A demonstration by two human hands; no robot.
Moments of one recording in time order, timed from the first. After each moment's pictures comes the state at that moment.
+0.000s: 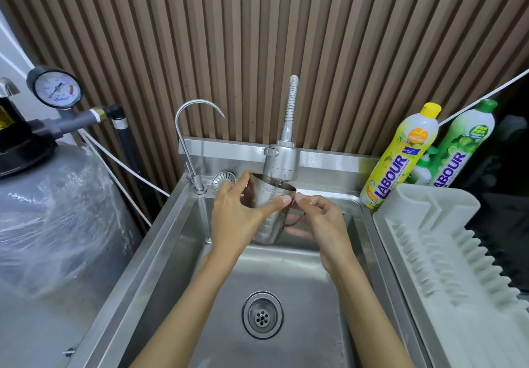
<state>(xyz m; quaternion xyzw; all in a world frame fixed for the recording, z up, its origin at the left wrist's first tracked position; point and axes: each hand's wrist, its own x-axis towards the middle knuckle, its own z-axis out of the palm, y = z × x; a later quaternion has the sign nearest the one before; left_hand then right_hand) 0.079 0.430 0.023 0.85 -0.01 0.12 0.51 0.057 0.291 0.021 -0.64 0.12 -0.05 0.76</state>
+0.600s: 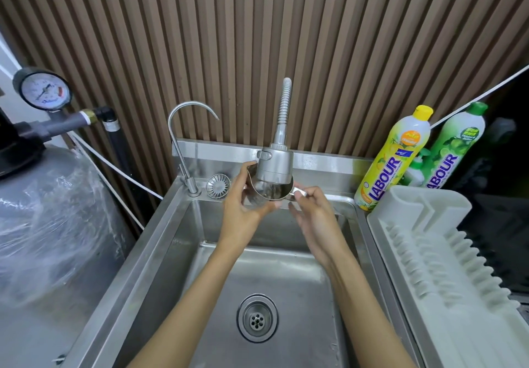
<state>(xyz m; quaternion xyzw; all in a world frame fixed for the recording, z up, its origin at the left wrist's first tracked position) 0.095 0.415 0.009 0.72 -0.10 0.11 0.68 0.076 0.285 0.015 -0.56 0.06 -0.05 0.83</state>
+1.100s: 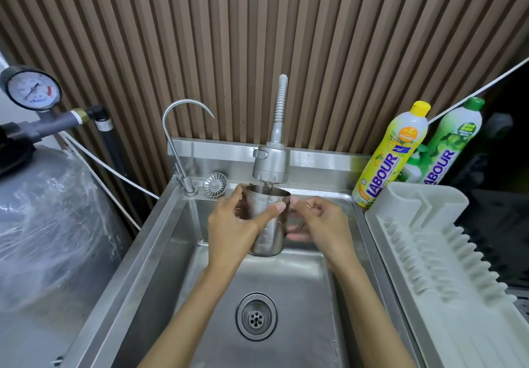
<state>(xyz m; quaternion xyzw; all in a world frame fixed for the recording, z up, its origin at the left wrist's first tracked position) 0.070 0.421 0.014 0.81 -0.01 0.10 0.57 0.057 0.277 0.025 -0.73 0.14 -0.06 0.67</state>
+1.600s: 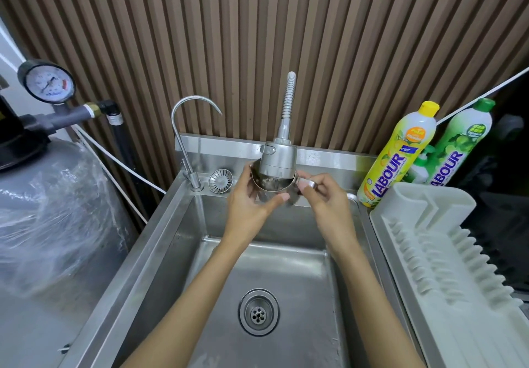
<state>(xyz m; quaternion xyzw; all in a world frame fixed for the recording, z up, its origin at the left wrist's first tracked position) 0.096 0.412 0.009 0.71 -0.11 0.09 0.69 0.067 0.279 0.033 -0.74 0.04 -0.15 0.65</state>
